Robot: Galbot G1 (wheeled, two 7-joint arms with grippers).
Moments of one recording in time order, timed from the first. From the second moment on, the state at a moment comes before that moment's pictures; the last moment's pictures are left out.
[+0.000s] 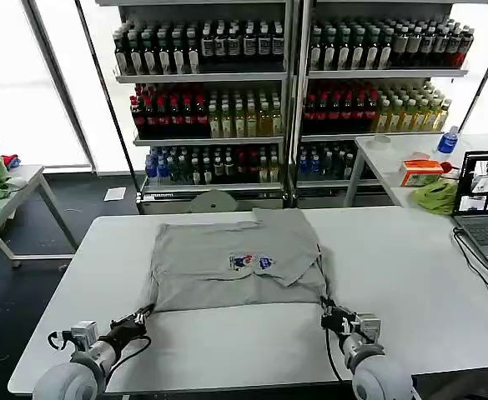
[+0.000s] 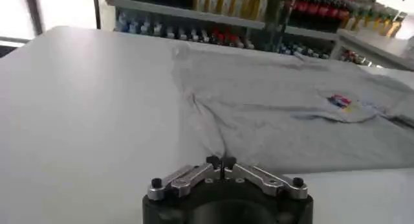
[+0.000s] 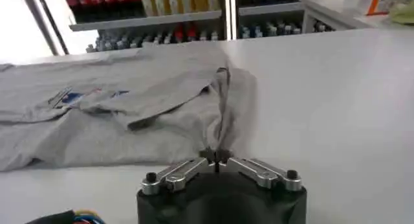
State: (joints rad) left arm 1.42 -1.06 -0.55 -1.92 -0.68 0.53 -0.02; right arm -1.34 1.11 0.34 1.99 0.58 -0.52 0.25
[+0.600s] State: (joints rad) left arm 1.63 -1.12 -0.67 -2.15 -0.62 0.56 -0.02; right arm -1.64 1.00 0.49 2.17 0.59 -0.46 0.20
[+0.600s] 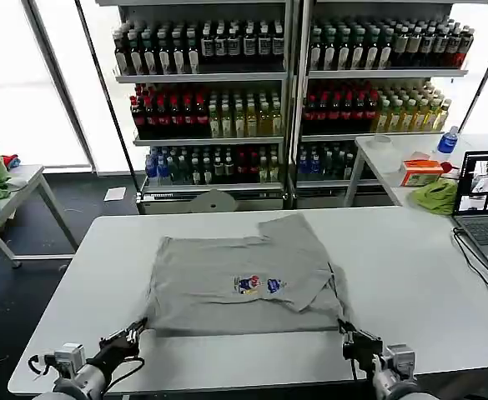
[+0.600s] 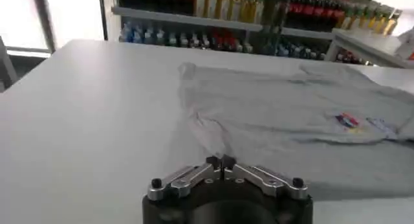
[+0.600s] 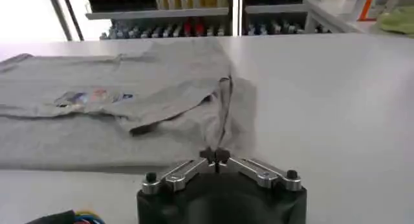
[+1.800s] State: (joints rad) left arm 1.91 -1.28 -0.78 -2.29 -0.38 0.58 0.11; right arm -1.81 0.97 0.55 2.28 0.59 -0.46 0.17
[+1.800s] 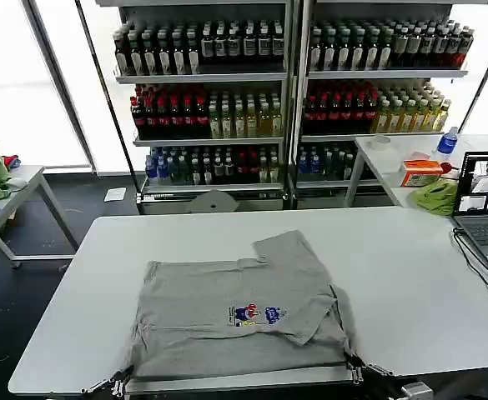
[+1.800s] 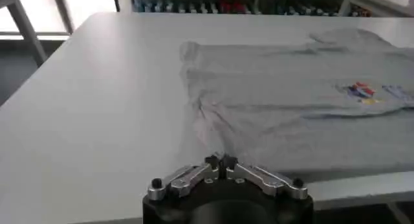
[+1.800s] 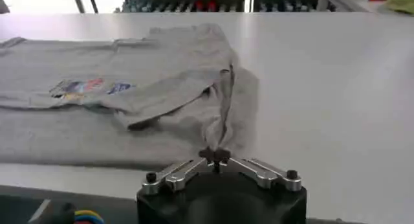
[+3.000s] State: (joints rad) left arm 1.45 -0.94 -0.74 -1.94 -0.65 0.57 0.18; right arm -0.90 1.00 0.29 1.67 0.67 -0.57 -0.07
